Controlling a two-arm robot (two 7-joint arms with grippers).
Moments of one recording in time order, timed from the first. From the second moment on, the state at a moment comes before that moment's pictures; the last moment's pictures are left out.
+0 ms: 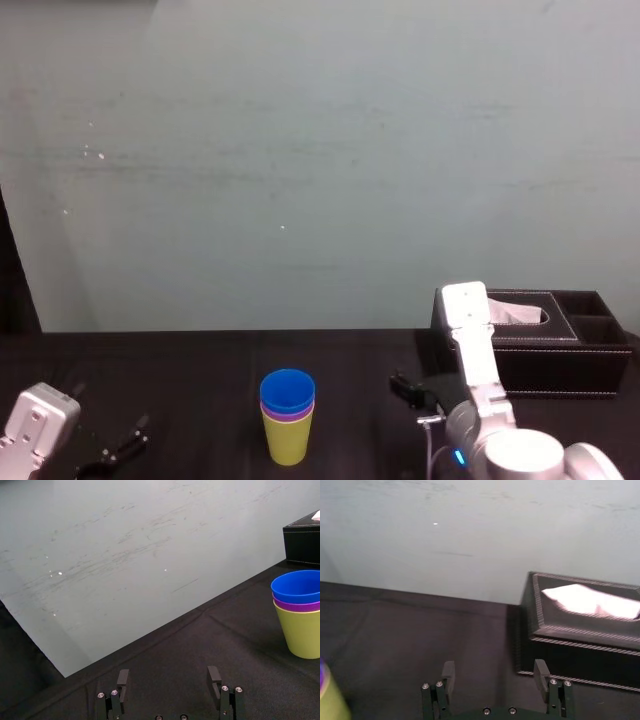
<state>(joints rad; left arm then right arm) -0.20 0.60 0.45 -1.41 -0.25 -0.12 0.03 0.37 -0.03 -0.17 -1.32 -0.09 0.44 -0.08</state>
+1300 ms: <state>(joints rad) -0.20 0.60 0.45 -1.41 -0.25 -0.12 0.03 0.29 0.04 -0.18 -1.32 -0.18 0.30 0.07</state>
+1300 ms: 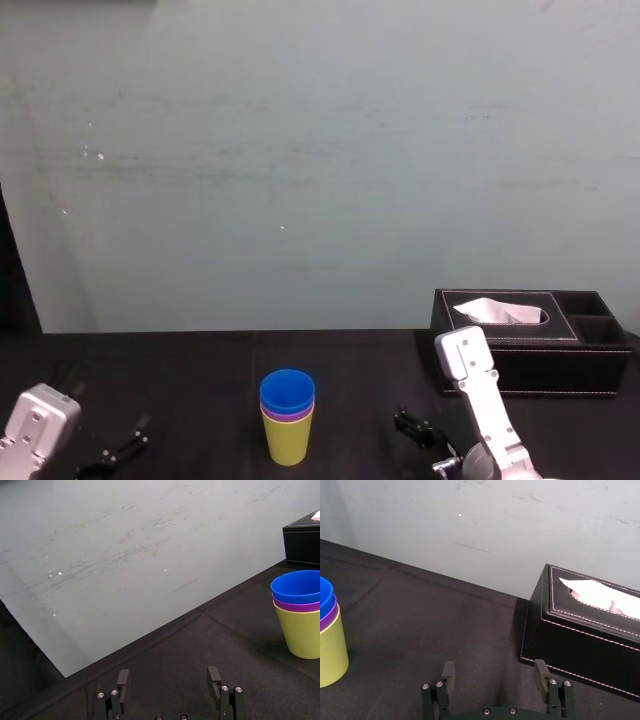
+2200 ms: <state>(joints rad) -0.20 0.60 0.45 -1.41 -0.25 -0.12 0.03 0.29 0.04 -0.18 -1.32 -0.17 0.30 0.07</state>
